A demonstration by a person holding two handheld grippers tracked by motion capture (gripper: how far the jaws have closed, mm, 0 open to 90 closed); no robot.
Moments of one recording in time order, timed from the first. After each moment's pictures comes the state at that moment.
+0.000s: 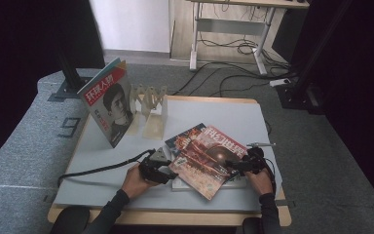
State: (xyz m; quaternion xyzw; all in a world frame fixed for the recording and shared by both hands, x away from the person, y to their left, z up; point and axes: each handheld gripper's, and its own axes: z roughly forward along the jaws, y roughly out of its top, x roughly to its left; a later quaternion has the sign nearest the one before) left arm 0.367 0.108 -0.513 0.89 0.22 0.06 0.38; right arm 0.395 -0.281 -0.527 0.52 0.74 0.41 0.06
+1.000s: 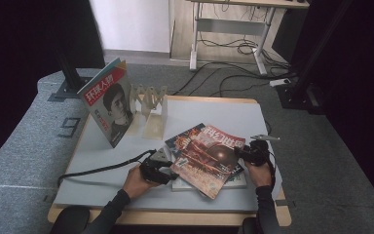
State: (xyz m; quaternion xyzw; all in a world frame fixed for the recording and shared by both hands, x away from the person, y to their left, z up) left arm 0.368 0.106 -0.516 0.89 0.22 0.05 0.39; right arm 0.404 -0.283 -0.500 0.54 0.72 0.40 0.18
